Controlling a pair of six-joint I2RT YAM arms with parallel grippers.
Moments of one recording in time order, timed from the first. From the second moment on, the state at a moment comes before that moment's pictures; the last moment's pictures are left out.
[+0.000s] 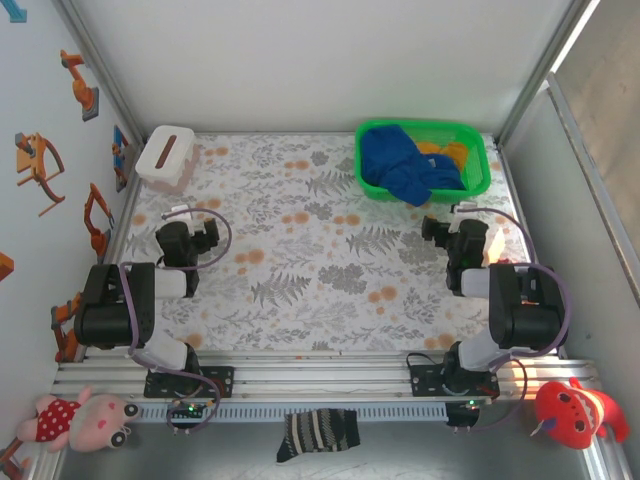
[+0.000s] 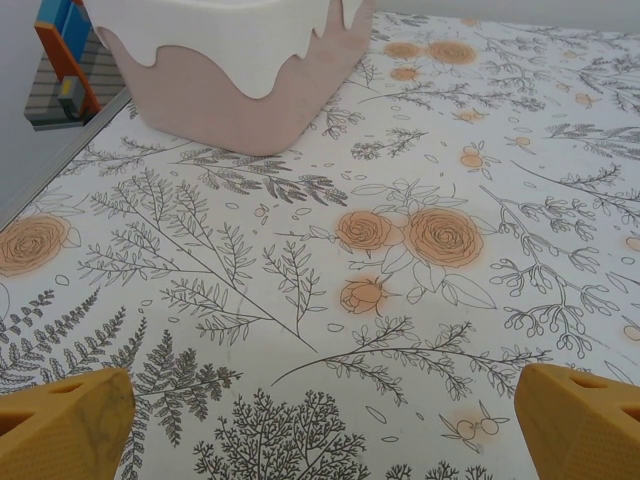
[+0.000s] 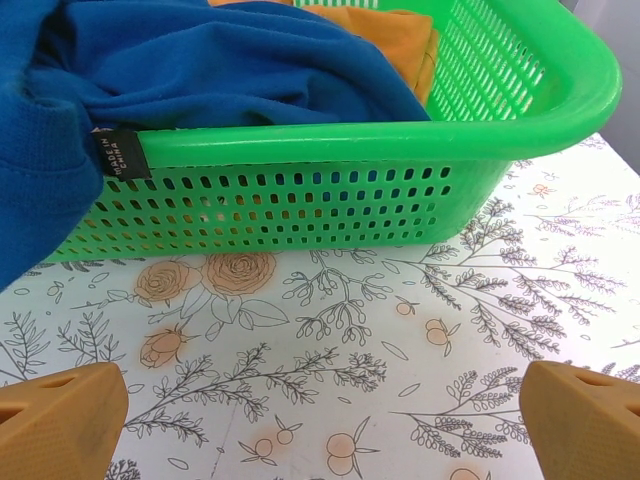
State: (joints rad) left arm -0.04 1.55 0.39 0.74 -0.18 -0.07; right arm -0.05 1.54 0.40 0.76 0.01 0.03
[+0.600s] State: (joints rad) left arm -0.23 1.23 1.01 -0.23 -0.25 -0.26; right arm -0.06 1.46 1.51 -0.40 -0.03 0.35
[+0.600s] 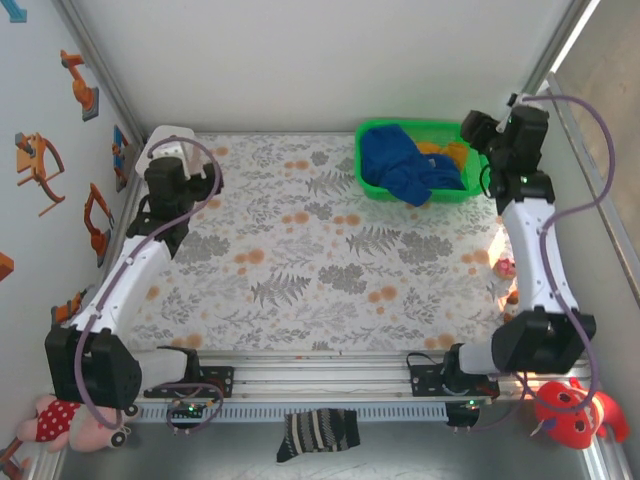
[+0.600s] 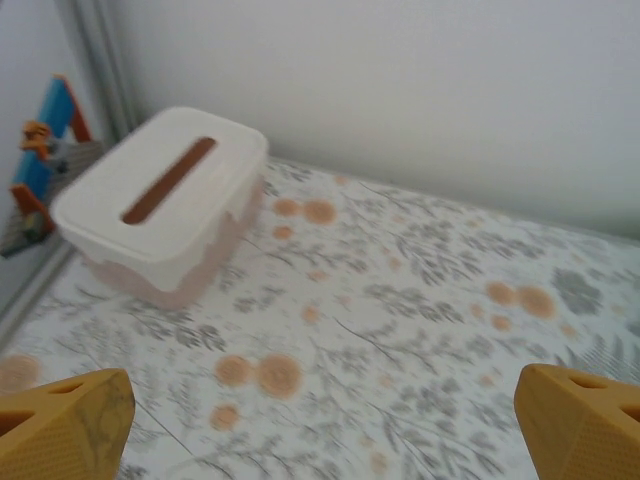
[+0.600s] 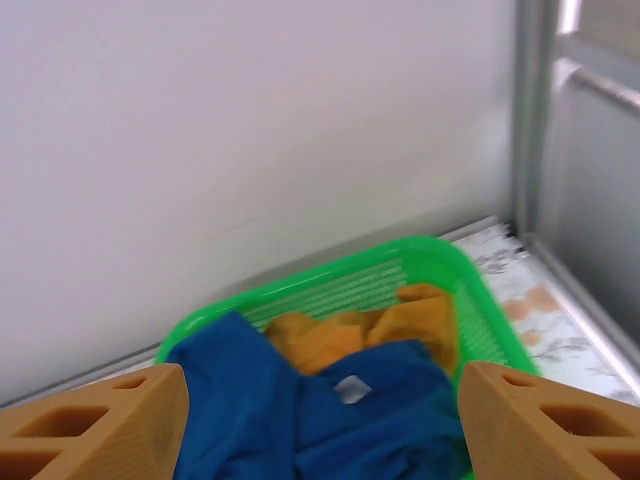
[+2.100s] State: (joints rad) left arm -0.47 1.27 1.15 -0.54 -0.42 -0.48; right arm 0.40 1.56 1.90 -0.49 -0.48 0.64
